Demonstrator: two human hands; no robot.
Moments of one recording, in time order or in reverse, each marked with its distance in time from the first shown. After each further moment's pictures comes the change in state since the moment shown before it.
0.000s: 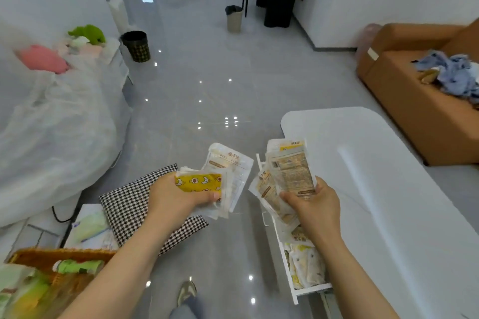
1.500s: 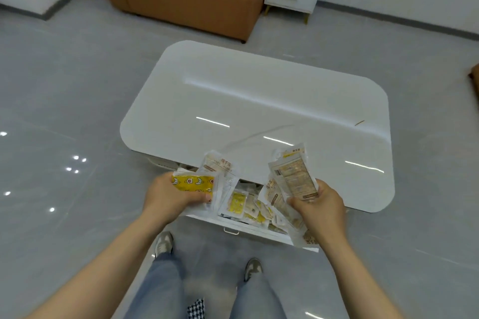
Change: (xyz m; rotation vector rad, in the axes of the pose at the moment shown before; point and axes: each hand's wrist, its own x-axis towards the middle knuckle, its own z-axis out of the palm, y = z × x) left_hand 0.285 0.108 0.303 0.587 -0.978 0.344; right_hand 0.114 0.104 -0.008 0.102 0.846 0.764
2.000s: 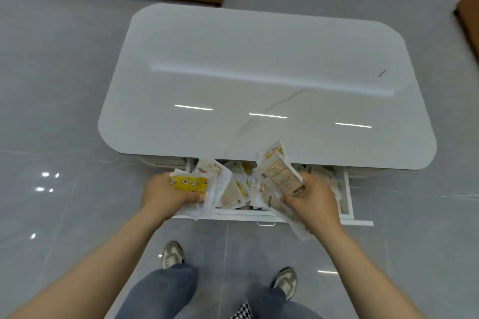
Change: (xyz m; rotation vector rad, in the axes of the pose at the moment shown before) left_hand 0.182 -0.139 -0.033 0.296 -0.176 0.013; right_hand 0.024 0.039 0.207 -0.210 0.005 0.065
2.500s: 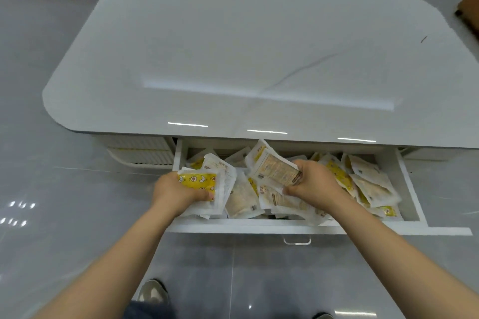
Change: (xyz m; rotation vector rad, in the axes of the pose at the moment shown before) left_hand 0.159 -0.136 0.141 -0.055 0.022 0.045; right_hand 0.121 0.115 0.174 -0.218 -0.155 -0.201
